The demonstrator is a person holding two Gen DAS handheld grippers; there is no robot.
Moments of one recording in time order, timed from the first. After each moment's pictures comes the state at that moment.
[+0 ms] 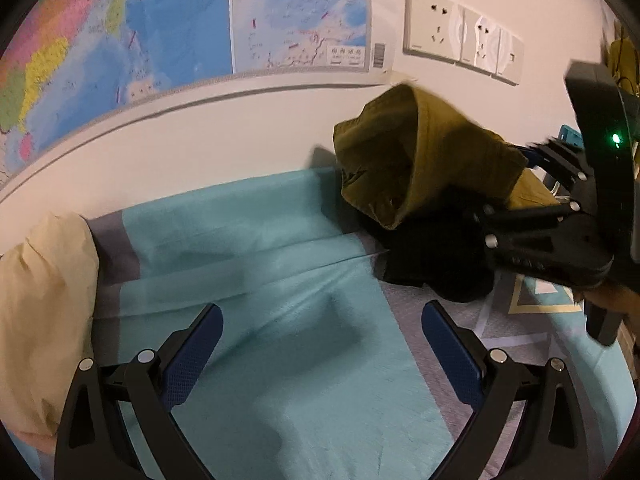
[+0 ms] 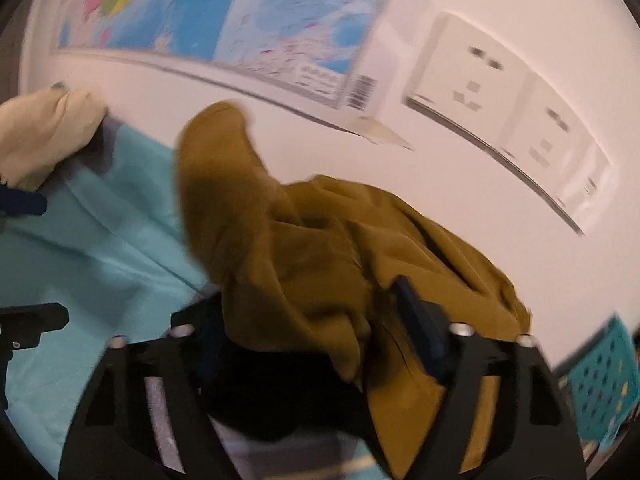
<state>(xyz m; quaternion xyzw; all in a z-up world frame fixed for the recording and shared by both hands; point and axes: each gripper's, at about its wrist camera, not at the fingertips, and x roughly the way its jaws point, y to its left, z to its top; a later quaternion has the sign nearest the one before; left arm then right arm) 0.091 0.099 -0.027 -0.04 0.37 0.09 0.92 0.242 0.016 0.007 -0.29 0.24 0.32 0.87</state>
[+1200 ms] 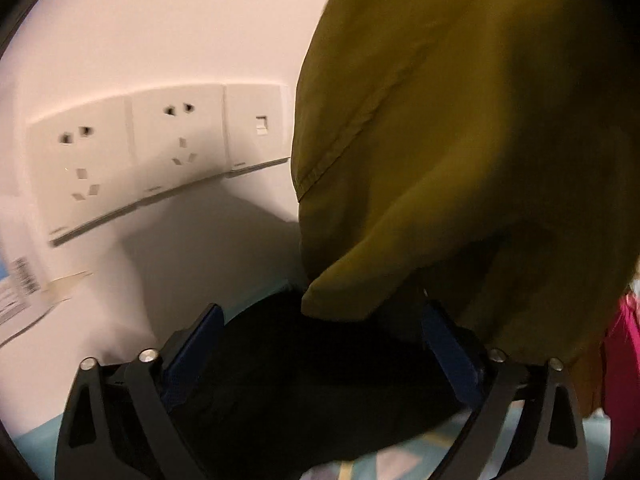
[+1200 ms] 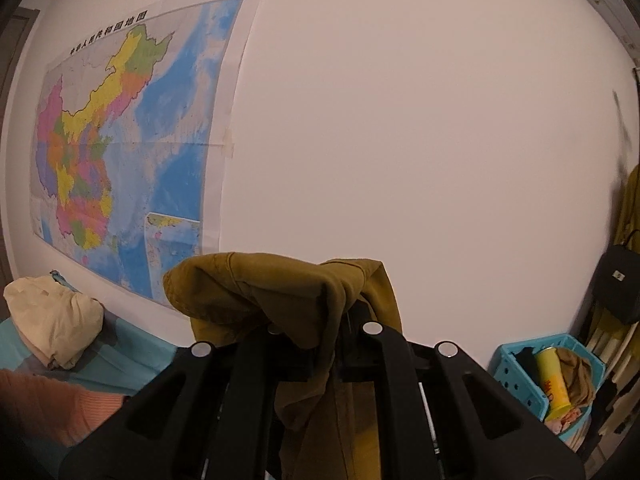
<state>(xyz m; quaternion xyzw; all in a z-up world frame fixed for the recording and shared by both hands) 0.246 -0.074 0.022 0.05 0.23 -0.20 0.95 0.191 -0.209 0.281 -0.09 0.09 0.26 0.96</state>
